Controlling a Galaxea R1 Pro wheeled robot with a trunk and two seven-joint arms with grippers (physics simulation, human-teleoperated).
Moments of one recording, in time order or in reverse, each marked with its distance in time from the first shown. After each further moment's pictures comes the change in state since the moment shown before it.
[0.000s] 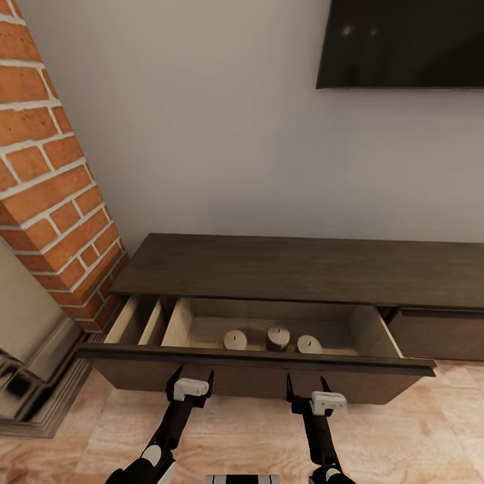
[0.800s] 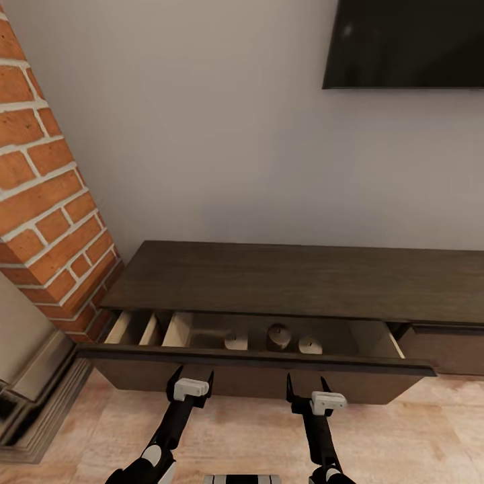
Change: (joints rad) left arm 0.000 0.000 -0.001 0.000 -0.001 0.000 -0.001; right arm 0.000 0.000 0.000 0.000 0.000 0.000 0.000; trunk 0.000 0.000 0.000
